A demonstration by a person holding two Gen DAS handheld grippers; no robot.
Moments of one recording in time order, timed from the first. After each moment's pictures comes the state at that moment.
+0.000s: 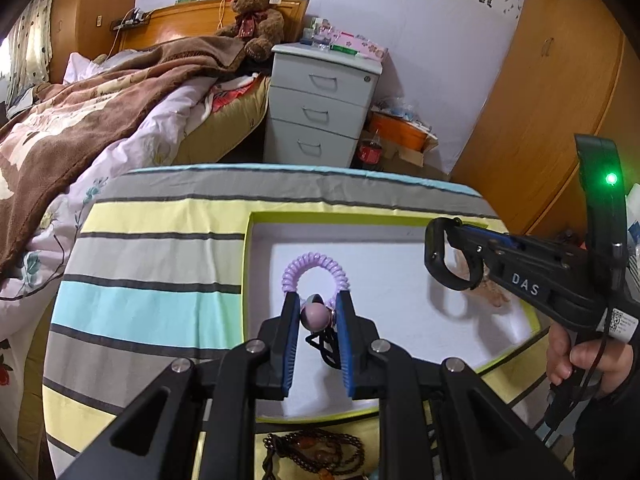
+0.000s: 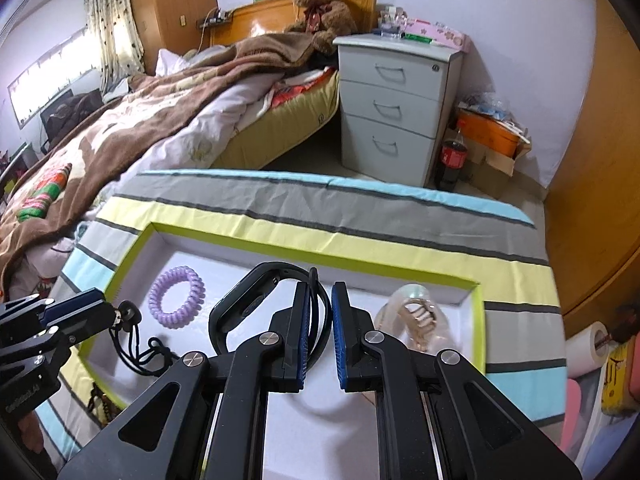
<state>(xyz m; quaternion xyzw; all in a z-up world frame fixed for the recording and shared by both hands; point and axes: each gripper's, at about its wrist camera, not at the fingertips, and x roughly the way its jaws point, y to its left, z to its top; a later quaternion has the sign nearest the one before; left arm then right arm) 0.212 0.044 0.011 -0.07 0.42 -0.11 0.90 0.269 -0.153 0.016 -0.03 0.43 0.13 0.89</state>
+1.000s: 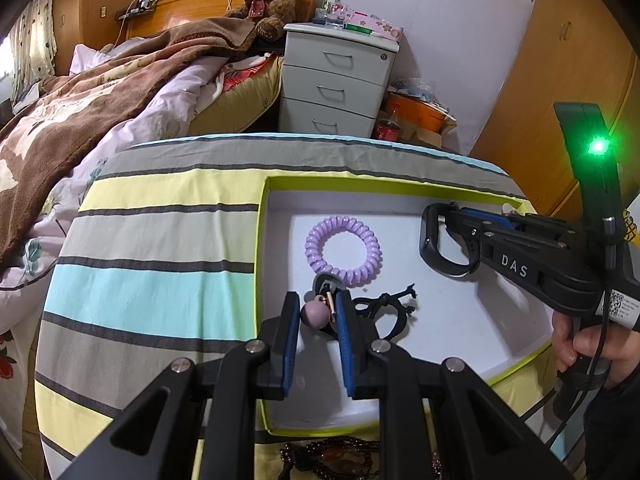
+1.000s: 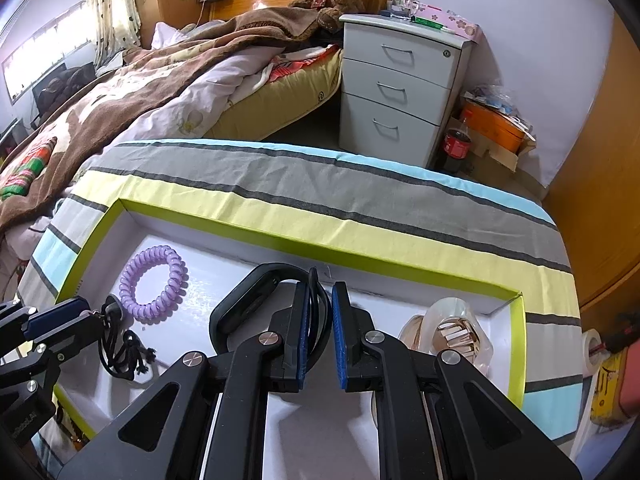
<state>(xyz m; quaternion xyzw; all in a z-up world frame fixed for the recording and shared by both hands) 0.222 0.043 -0.014 -0.05 0.45 -0.08 0.89 0.290 -0.134 -0.013 -0.07 0.45 0.12 0.88</state>
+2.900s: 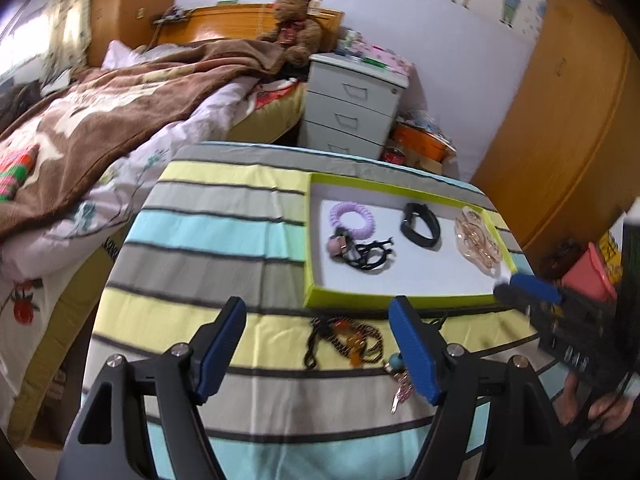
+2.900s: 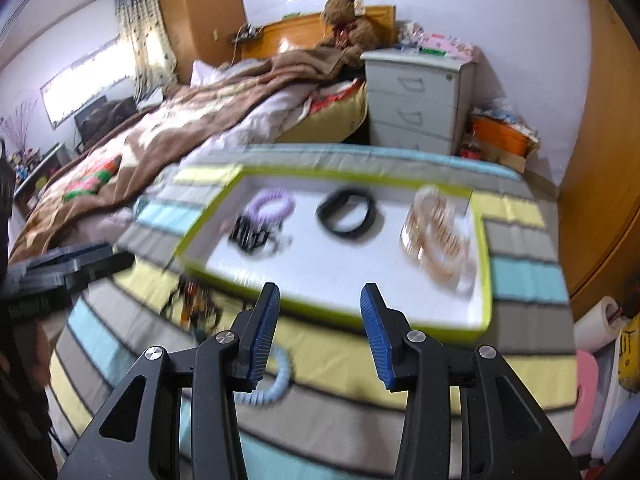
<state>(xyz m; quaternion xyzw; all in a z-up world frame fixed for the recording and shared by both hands) 0.116 0.086 0.030 -0.10 0.41 -0.05 0.91 0.134 -0.153 0.027 -0.02 0.41 0.18 0.90</state>
